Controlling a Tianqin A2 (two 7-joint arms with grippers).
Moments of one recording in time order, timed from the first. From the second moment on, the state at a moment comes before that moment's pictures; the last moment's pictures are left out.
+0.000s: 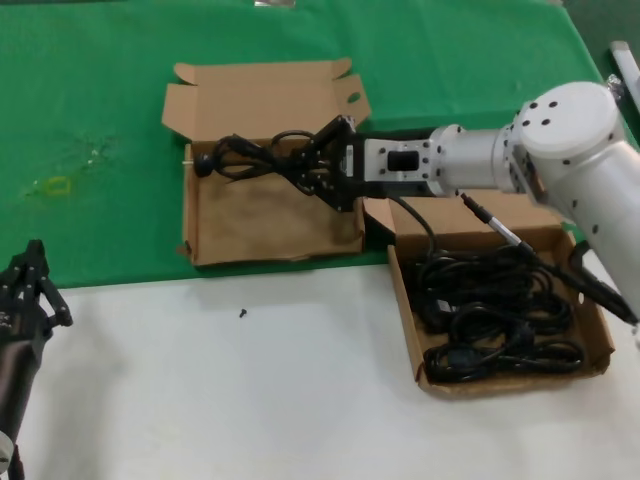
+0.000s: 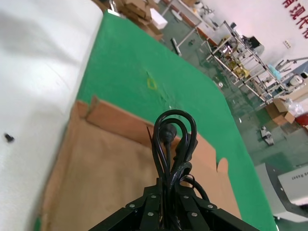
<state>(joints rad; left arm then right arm) 0.00 -0.30 1.60 -1.60 -1.80 0.00 0.00 1.10 0.22 -2.03 0.59 1.53 -0.82 -0.67</state>
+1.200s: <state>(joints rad) 0.00 -0.30 1.60 -1.60 -1.80 0.00 0.00 1.14 0.18 -1.95 0.44 1.55 -0.76 -0.80</state>
